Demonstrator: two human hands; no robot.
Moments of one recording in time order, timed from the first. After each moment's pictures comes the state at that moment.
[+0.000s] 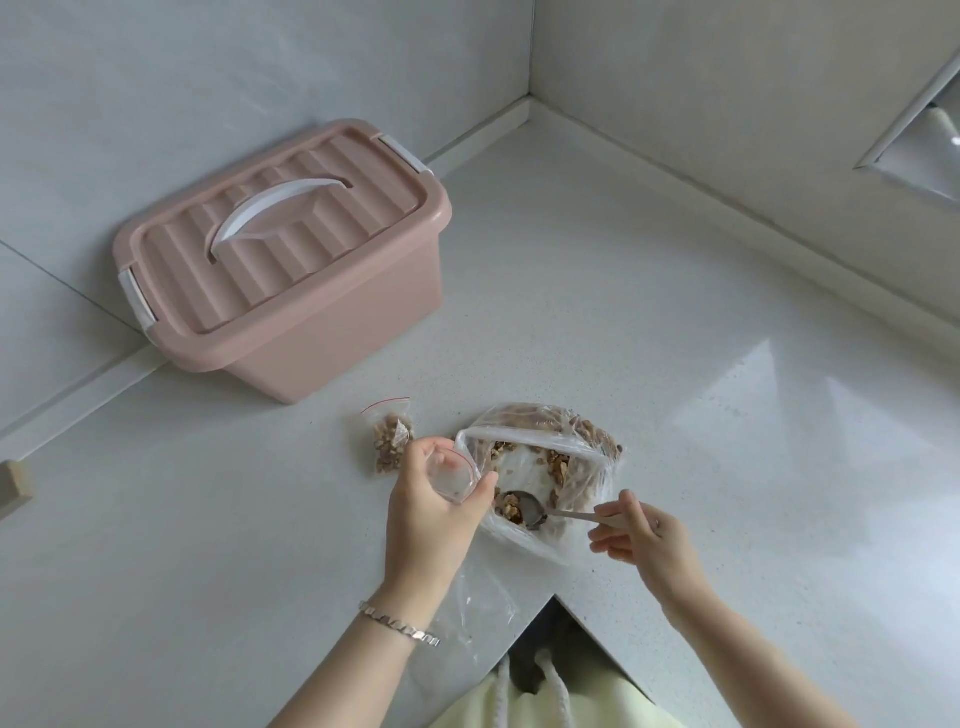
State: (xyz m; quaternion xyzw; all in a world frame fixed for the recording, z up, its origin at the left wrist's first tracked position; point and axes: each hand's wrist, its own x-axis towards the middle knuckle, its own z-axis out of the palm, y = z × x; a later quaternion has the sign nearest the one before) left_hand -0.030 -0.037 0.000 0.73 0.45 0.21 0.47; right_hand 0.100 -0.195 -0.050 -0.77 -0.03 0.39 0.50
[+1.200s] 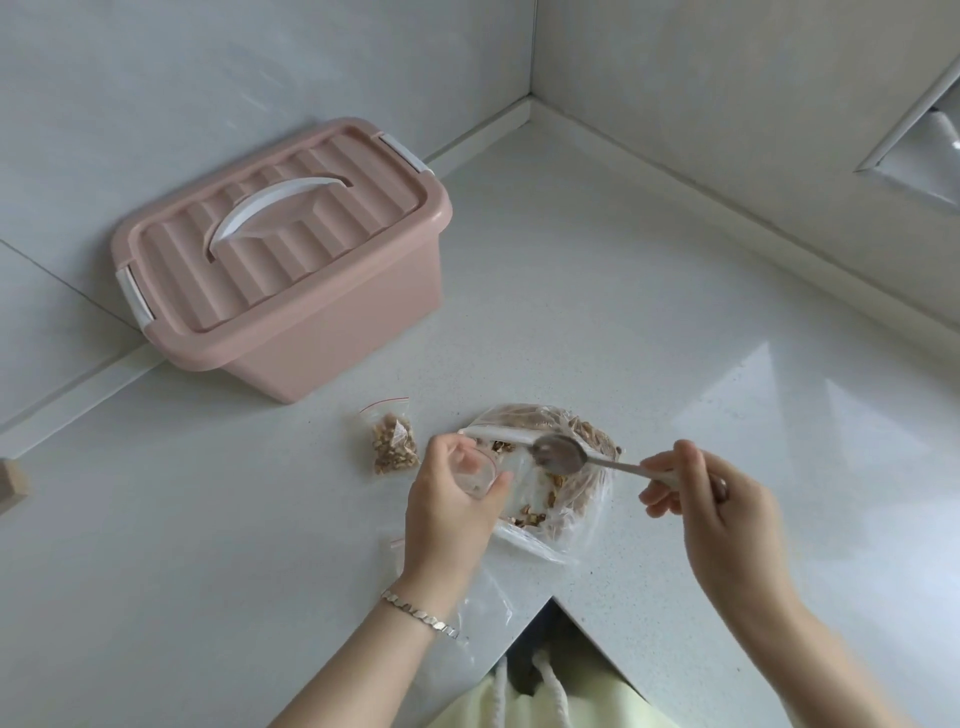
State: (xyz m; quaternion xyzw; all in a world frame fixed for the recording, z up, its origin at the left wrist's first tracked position) left_hand -0.016 -0.042 -0.007 0.74 0.46 0.18 0.46; right_hand 0.110 -0.193 0.028 -0.81 -0.21 0.16 0.52
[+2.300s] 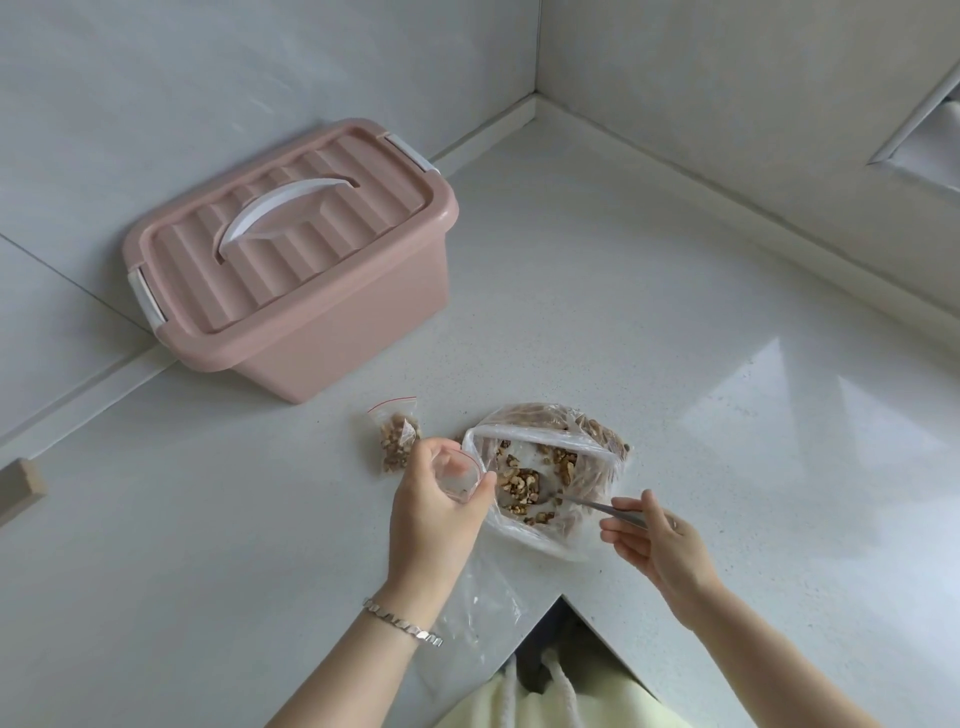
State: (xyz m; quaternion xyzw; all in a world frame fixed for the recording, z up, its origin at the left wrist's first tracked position) left_hand -0.032 -0.034 0.001 0.75 0.45 0.19 0.44; right_hand 0.108 -0.199 -0.063 -0.66 0.11 0.45 0.59
